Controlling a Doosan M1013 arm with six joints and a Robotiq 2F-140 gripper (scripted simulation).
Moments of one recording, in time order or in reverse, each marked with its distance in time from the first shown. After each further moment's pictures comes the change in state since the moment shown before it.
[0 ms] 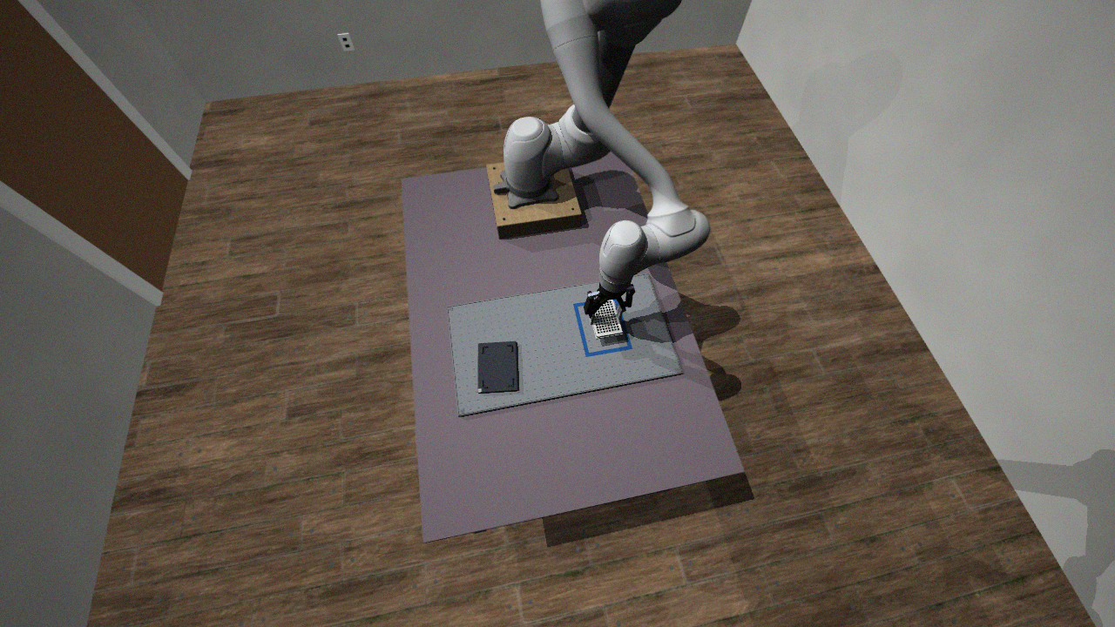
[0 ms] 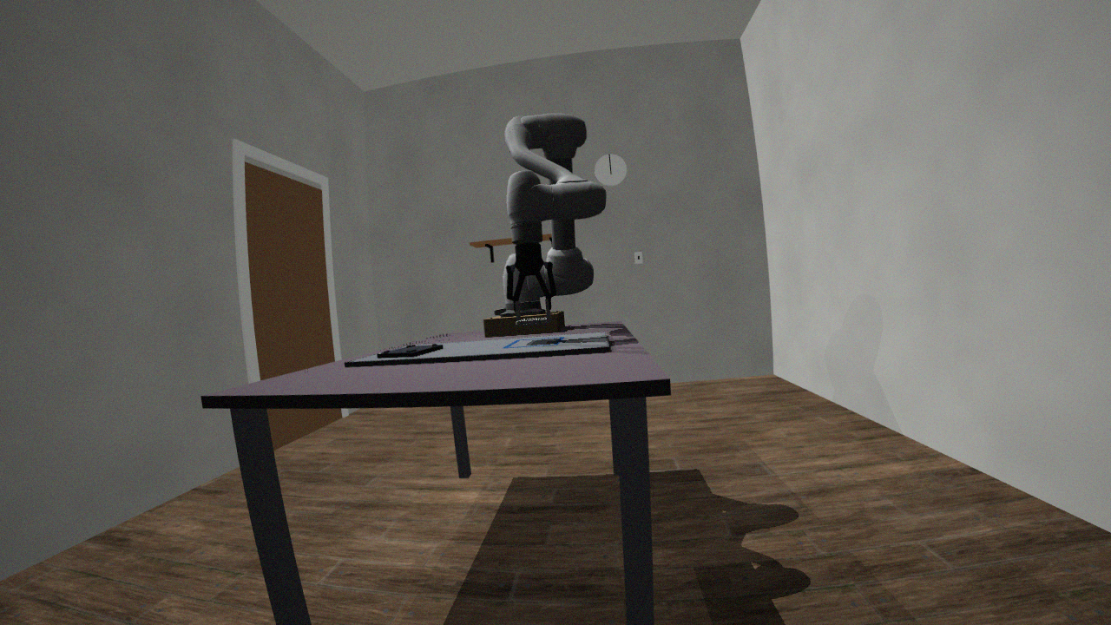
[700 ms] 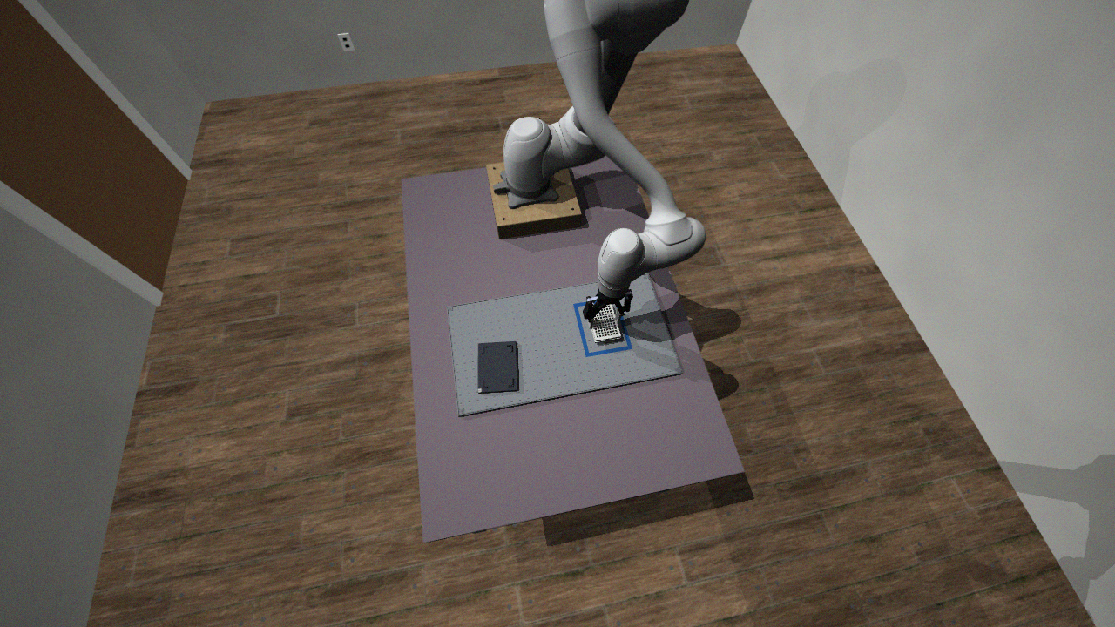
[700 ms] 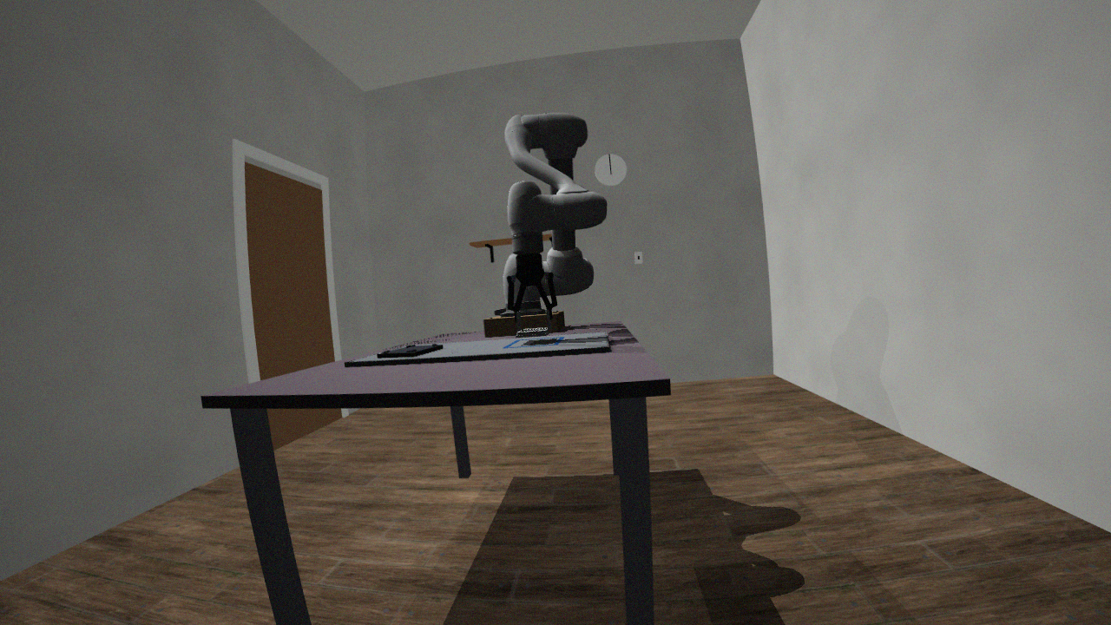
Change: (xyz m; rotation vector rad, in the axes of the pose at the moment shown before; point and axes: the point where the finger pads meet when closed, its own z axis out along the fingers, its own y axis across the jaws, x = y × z) arm -0.001 0.000 0.030 0.000 0.002 0.000
